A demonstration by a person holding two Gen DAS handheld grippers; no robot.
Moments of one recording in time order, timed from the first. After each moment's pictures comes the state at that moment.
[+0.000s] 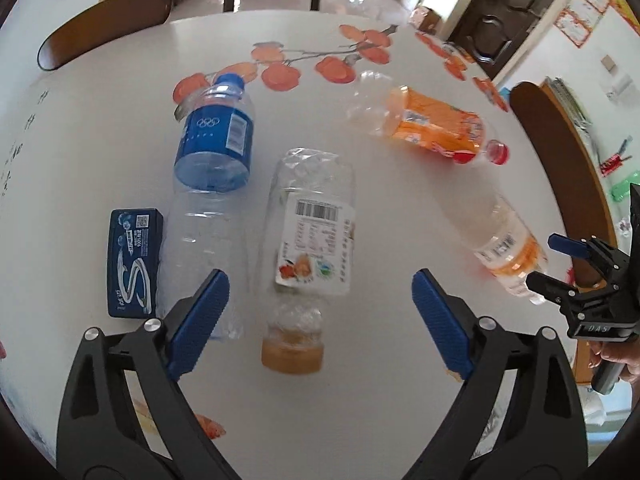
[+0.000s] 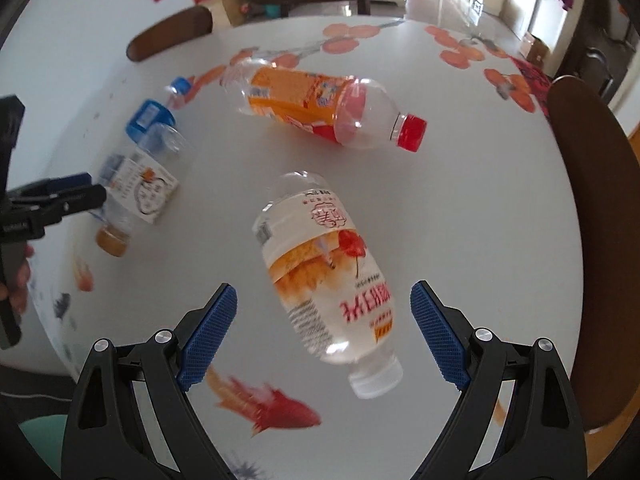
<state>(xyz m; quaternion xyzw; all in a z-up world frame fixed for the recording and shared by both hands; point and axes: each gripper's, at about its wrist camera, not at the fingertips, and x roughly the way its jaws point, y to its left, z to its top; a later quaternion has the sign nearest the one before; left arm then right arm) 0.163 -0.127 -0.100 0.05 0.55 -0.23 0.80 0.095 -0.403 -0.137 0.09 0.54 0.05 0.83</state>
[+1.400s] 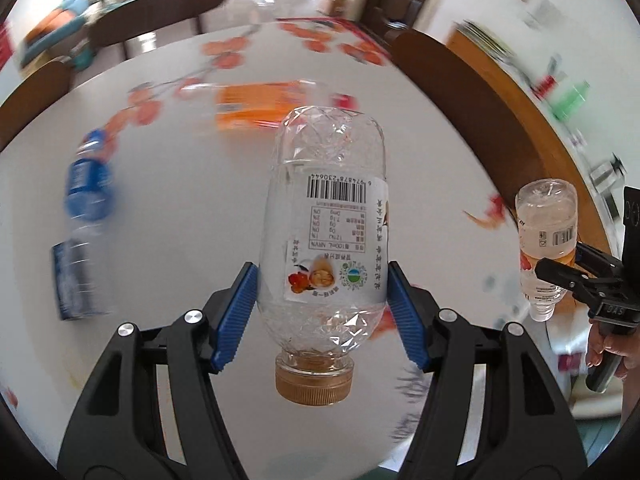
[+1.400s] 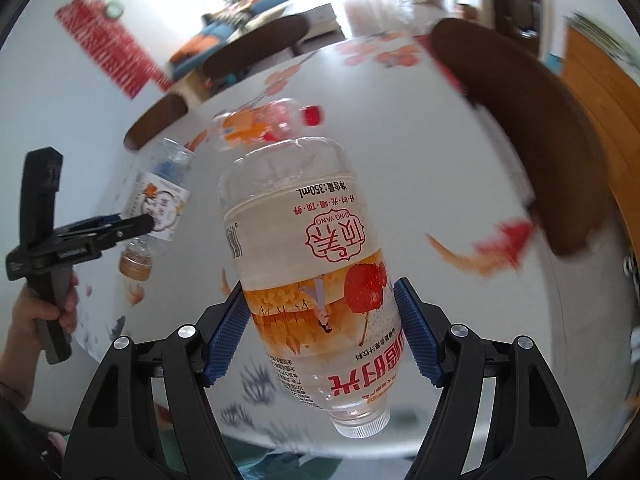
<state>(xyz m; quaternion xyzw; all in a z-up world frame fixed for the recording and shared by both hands) 0.054 -0.220 -0.057 0.14 0.51 -0.37 0.76 -0.116 -0.475 -0.099 0.29 0.44 -0.04 0.85</state>
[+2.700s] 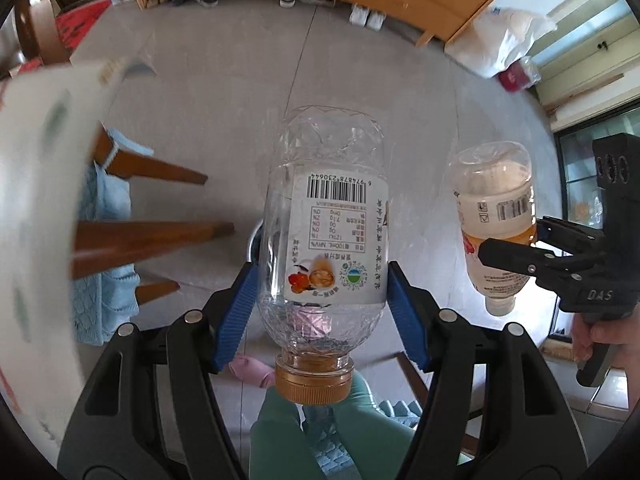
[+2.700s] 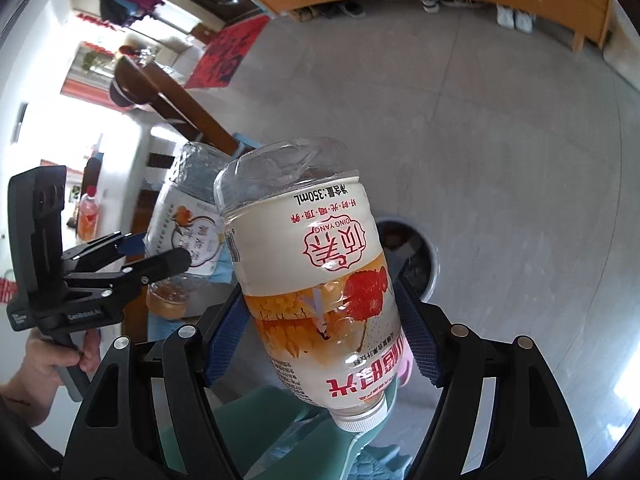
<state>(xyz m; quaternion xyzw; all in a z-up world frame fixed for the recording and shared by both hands) -0.322 -0.423 -0.232 0.46 0.50 -0.59 0.44 -0.512 -0.458 -0.304 0.60 0.36 -0.30 0.65</state>
